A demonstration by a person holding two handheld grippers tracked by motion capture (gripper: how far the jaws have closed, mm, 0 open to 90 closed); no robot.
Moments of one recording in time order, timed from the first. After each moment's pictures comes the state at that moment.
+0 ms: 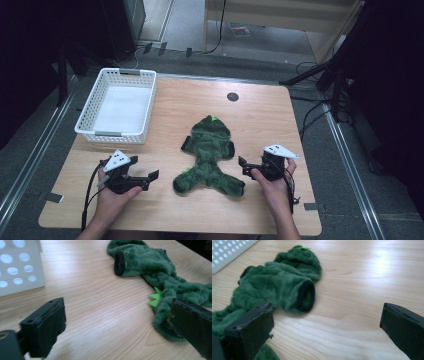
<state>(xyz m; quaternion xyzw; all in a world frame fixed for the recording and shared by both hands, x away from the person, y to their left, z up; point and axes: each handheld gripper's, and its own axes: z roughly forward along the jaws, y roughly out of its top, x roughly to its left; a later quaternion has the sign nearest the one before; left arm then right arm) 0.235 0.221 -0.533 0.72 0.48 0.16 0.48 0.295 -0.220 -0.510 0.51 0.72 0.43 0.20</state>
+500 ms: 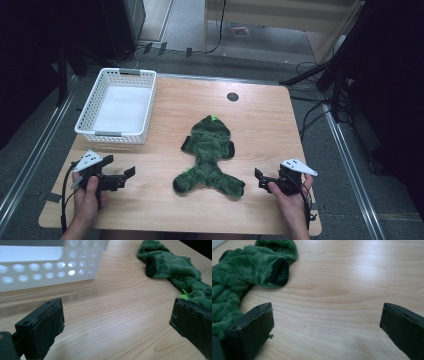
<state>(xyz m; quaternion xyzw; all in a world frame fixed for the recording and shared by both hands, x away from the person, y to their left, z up) 0.228 0.288 -0.536 0.68 0.52 0.18 0.48 0.263 -0.266 -0.524 0.53 0.71 0.41 0.21</state>
